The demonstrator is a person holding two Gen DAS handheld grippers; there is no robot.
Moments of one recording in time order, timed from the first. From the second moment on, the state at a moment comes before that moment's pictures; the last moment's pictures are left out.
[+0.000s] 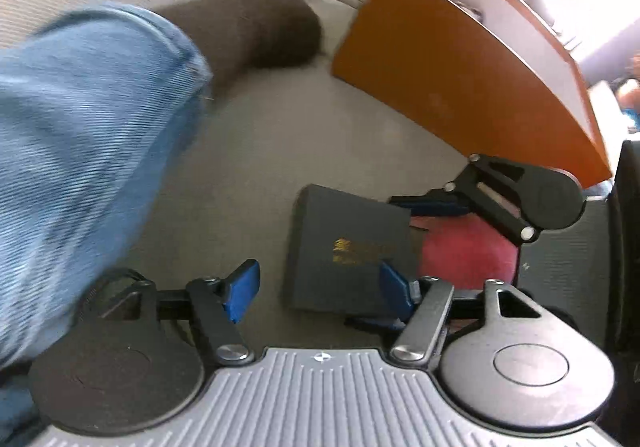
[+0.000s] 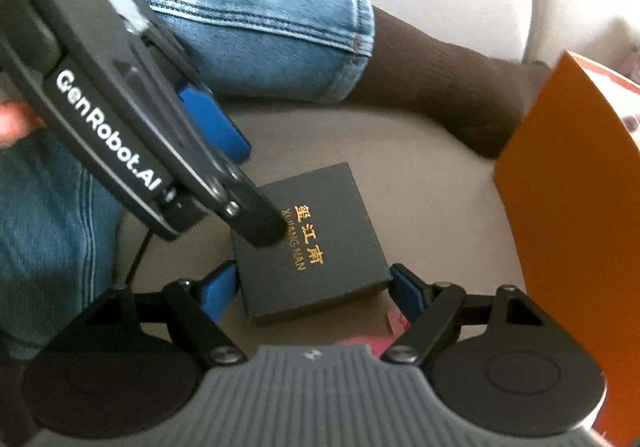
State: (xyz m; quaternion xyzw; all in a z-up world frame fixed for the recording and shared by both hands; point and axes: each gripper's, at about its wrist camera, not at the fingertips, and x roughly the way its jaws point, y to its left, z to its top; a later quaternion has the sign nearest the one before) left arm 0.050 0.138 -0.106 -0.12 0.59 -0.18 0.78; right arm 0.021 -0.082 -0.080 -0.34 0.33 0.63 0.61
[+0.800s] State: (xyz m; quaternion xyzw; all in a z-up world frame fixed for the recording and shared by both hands) left arm 0.007 0.149 -0.090 -0.15 0.55 -0.27 0.78; right arm 0.016 -0.103 -0.086 -0.30 0.35 0.62 0.63
